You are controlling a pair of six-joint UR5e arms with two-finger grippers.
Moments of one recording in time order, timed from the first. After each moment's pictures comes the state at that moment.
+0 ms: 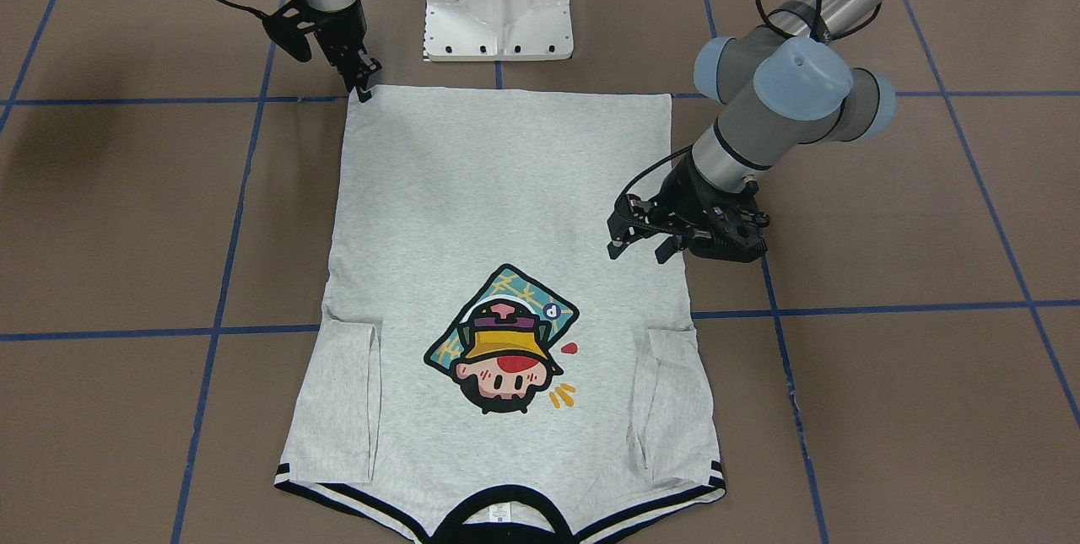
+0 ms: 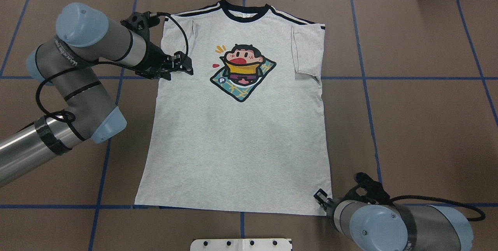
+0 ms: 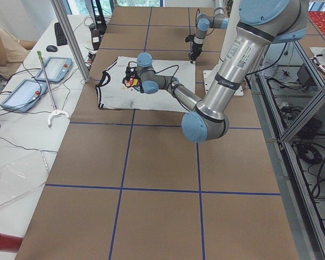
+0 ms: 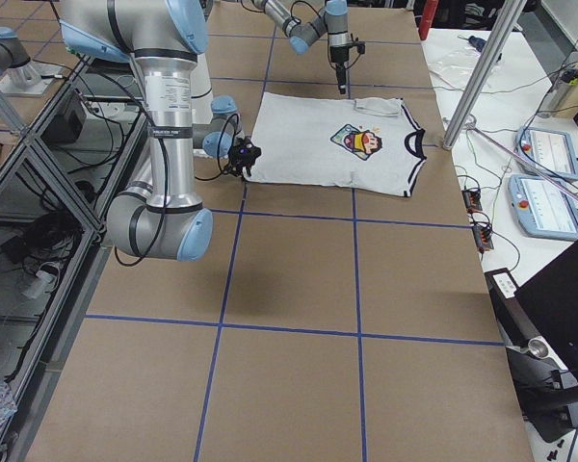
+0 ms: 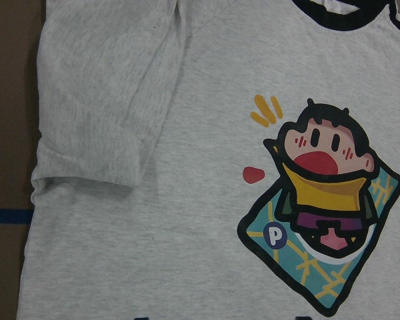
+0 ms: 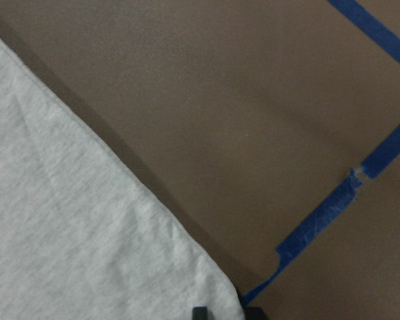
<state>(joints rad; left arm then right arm) -0.77 -2.10 -1.53 -2.20 -2.09 -1.29 0.08 -1.47 2.09 -1.42 1.49 2.32</state>
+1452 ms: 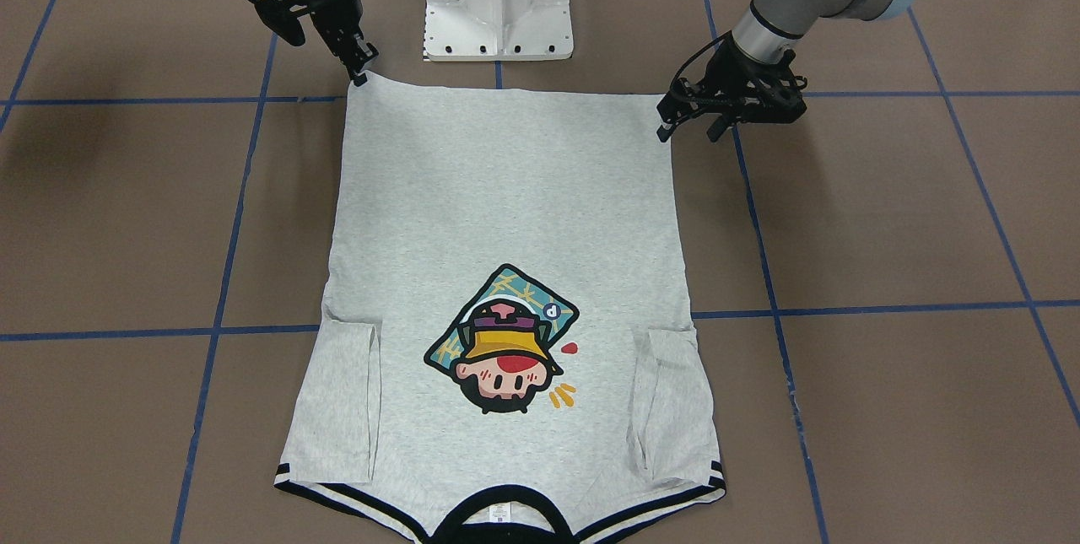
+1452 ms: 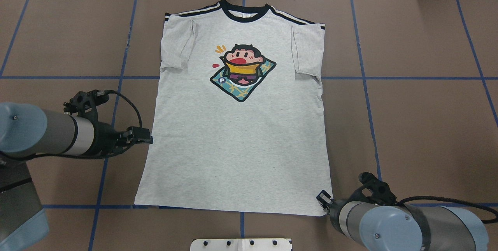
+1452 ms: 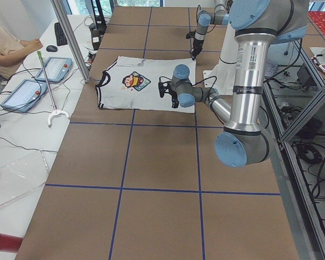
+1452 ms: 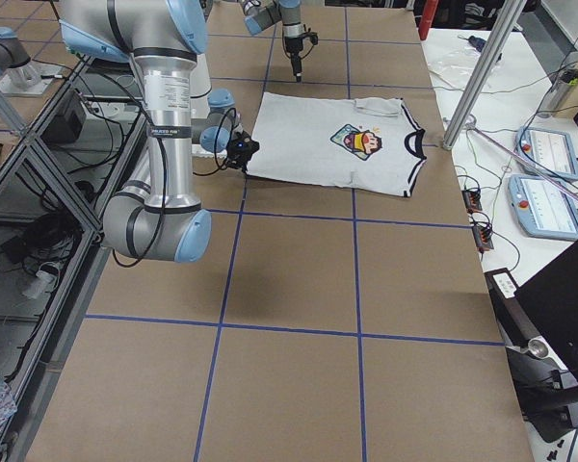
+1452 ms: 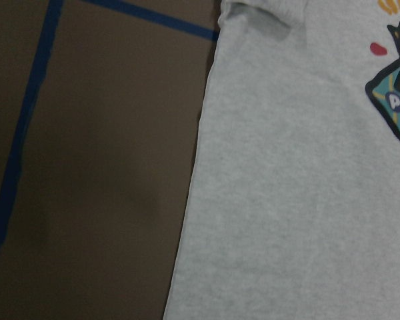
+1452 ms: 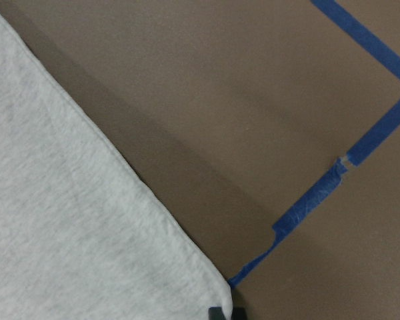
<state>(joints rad) -0.50 -1.61 -2.01 -2.15 -1.88 -1.56 0.07 -1.50 2.15 -1.43 1.49 2.32</state>
